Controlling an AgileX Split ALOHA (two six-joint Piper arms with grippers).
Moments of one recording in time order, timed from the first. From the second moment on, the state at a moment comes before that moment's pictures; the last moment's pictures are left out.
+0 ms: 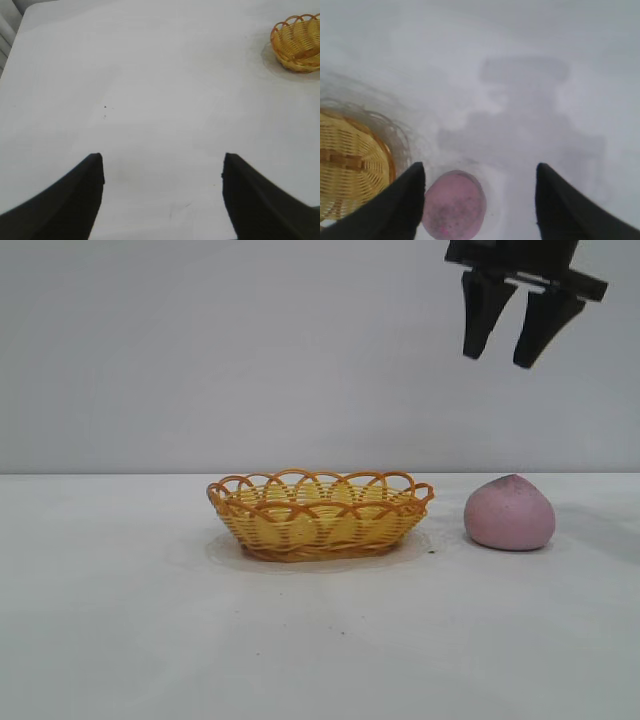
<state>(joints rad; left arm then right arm) 0.05 -0.02 -0.49 -0.09 1.12 0.16 0.18 2.10 -1.98 0.25 1.24 -0.23</state>
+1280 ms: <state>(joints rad) 0.05 -0.02 -0.49 -0.08 1.12 0.16 0.30 2.09 -1.59 0.16 1.19 -0.12</state>
